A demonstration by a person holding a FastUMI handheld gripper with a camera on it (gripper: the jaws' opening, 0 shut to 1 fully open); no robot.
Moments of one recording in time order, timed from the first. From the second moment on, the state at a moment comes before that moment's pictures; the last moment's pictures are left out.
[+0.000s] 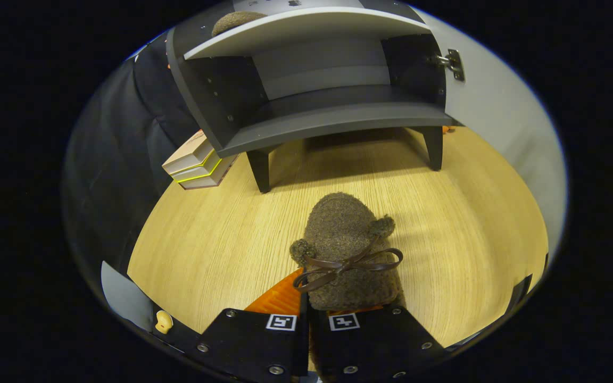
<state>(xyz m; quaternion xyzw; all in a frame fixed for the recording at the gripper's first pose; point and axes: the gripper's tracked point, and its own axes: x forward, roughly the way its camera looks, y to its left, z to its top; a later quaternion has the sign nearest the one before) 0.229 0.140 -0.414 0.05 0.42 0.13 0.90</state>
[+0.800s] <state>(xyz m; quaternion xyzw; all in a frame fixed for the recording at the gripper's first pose) 0.256 0.138 -0.244 0.02 0.30 0.13 0.94</state>
